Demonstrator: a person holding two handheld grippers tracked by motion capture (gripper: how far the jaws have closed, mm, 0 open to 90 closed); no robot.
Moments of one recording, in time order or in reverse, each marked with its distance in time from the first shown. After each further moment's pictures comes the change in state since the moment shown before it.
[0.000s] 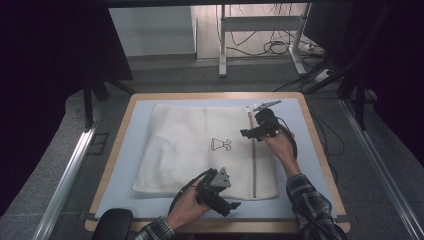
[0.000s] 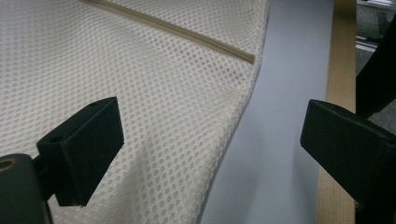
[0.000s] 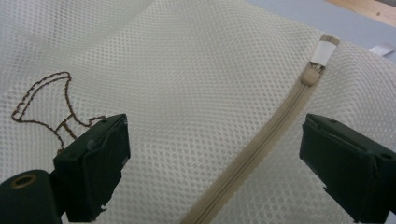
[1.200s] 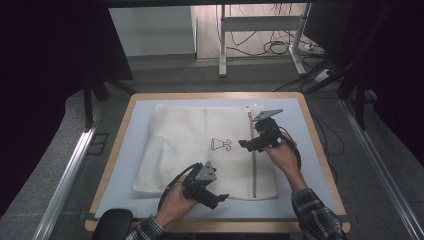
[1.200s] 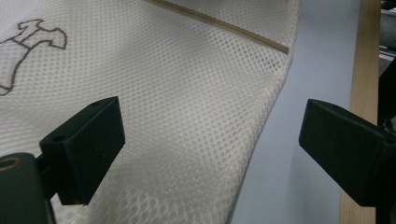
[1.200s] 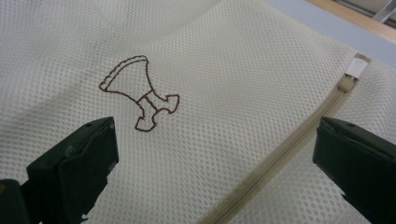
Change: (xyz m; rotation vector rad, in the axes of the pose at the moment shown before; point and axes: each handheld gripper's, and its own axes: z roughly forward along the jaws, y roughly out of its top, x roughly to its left) left arm 0.020 -0.015 -0.031 -0.025 0.061 -0.036; right arm 0.041 -0.013 -0.037 -0.049 0.036 -0.128
